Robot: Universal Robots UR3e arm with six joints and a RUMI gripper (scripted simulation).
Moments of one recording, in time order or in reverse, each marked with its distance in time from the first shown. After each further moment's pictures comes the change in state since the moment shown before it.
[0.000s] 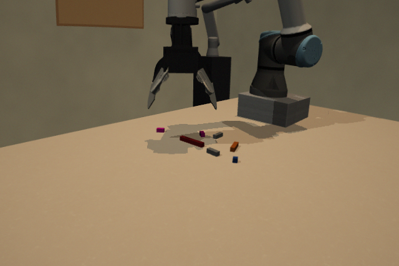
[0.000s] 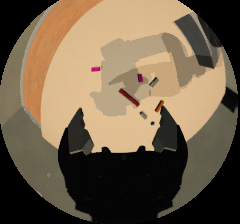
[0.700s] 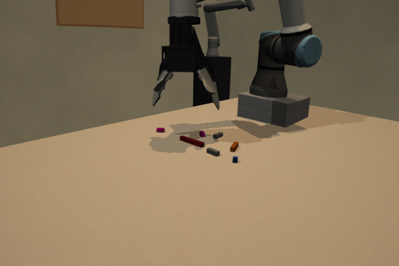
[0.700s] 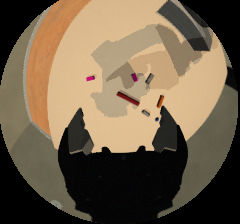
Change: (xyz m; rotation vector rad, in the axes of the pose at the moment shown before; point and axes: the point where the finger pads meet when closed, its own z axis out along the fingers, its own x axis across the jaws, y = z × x) arm 0.007 -0.007 -0.002 -0.001 0.004 0.197
